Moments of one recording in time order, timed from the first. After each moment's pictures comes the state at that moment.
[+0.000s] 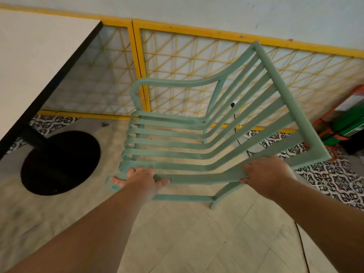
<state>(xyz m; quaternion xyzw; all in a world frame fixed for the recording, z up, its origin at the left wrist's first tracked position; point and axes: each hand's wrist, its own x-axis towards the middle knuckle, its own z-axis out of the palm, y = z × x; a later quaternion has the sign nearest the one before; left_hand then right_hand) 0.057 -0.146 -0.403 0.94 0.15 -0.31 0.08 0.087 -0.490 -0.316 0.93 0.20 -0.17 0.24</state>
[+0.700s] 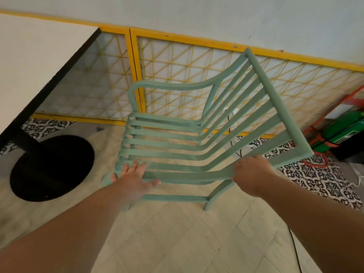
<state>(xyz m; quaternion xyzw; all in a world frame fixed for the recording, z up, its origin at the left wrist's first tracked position) 0.060 -0.127 -0.384 0.94 0.10 -0.27 0.19 0.105 -0.477 -0.317 0.94 0.16 -0.19 0.23</state>
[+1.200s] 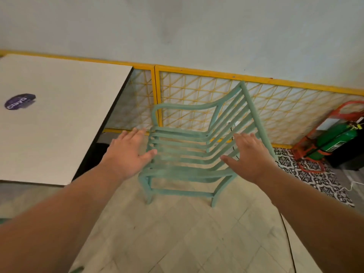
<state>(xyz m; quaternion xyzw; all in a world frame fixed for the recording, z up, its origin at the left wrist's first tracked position) -0.024 -0.061 -0.107 0.98 0.04 -0.05 0.17 0.009 -0.413 -0.094 0.99 0.07 -0.05 -0.09</state>
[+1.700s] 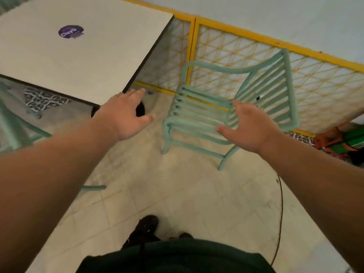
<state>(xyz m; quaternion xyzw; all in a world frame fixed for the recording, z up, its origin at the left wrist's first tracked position) -0.187 -0.035 -0.067 0.97 0.13 -0.07 0.17 -0.098 -0.349 -0.055 0.97 0.21 -0.08 -0.07</state>
